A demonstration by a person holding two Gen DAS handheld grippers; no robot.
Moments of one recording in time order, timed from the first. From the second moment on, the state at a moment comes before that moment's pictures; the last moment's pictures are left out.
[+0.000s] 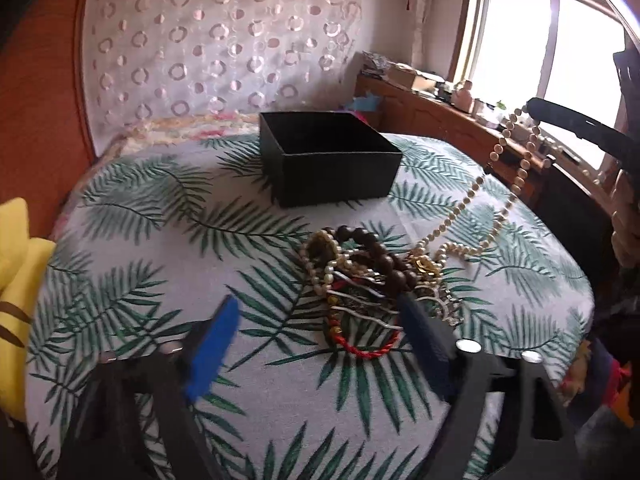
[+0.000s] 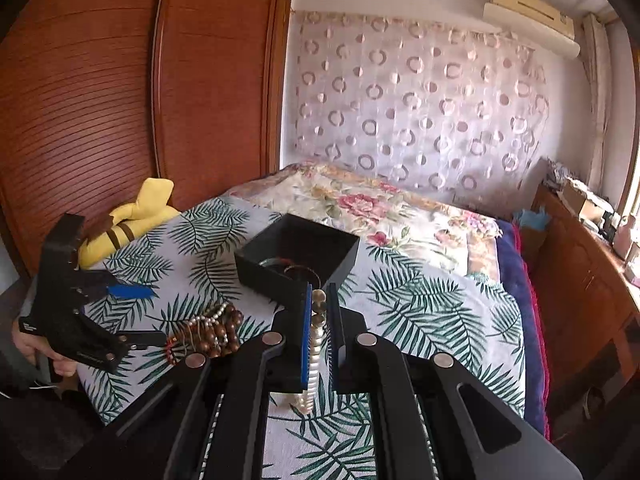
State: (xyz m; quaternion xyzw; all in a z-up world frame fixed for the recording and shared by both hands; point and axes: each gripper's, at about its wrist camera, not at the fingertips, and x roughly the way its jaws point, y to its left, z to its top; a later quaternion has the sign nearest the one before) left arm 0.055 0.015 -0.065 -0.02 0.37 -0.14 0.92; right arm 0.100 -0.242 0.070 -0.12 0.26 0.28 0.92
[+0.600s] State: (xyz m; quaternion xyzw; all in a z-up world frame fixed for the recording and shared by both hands) left arm 0.091 -0.003 -0.058 -0.05 0.39 -0.19 0.90; right arm 0.101 -0.239 0.056 -0.12 0.27 0.28 0.91
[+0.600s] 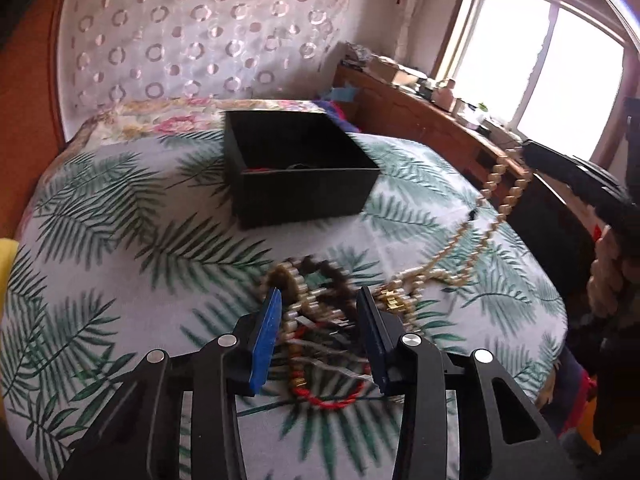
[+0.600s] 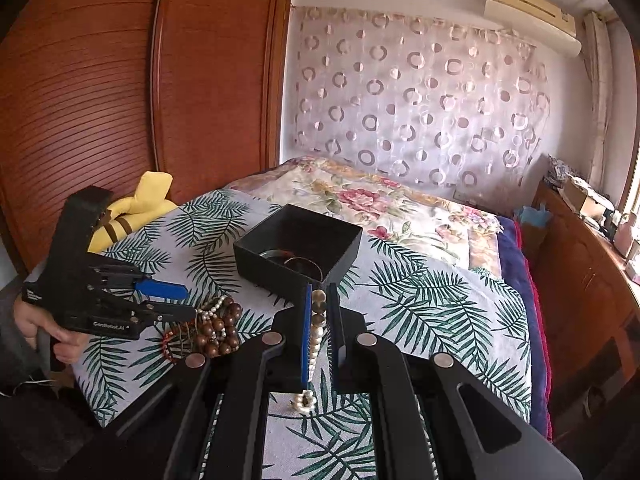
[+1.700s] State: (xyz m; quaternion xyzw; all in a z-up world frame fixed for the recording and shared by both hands) left arm 0.109 -0.017 0.026 -0.01 0.31 -0.19 0.93; right arm 0.108 -0.230 0.073 -0.12 0.24 0.29 0.92
